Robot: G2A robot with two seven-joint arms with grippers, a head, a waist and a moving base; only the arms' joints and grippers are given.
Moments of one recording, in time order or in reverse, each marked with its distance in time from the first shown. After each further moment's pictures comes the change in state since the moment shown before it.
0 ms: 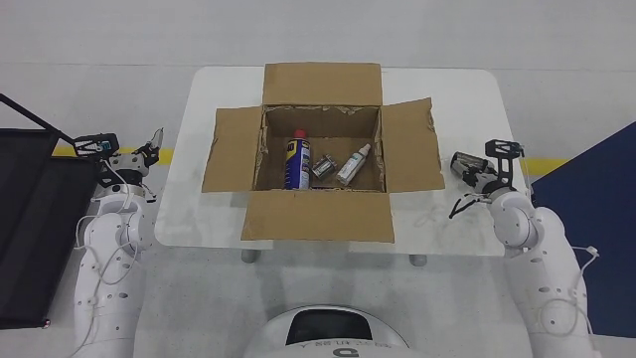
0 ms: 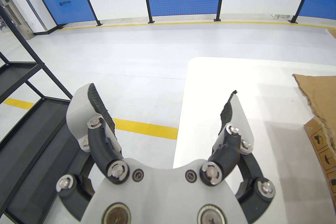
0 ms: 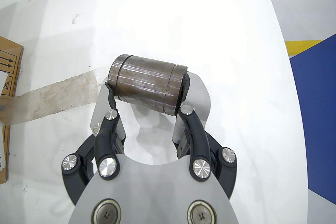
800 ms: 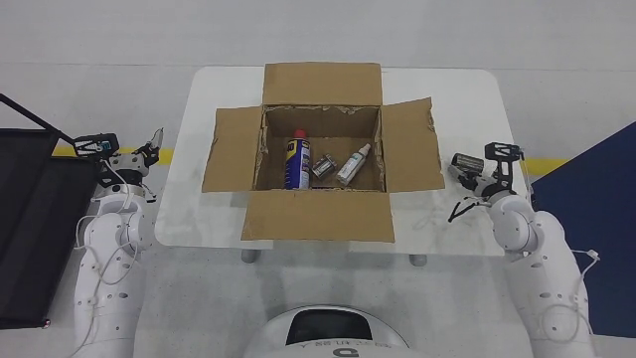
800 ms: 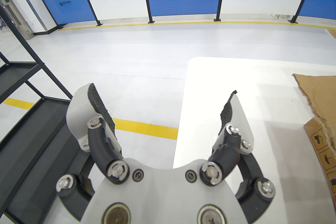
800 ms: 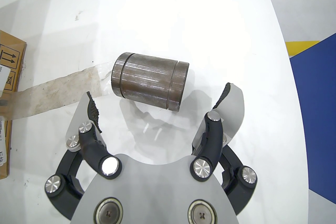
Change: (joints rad) left arm 0.000 0.000 0.000 0.000 0.000 0.000 0.000; right arm -0.032 0.003 -0.003 -0.035 0.000 0.012 -0.008
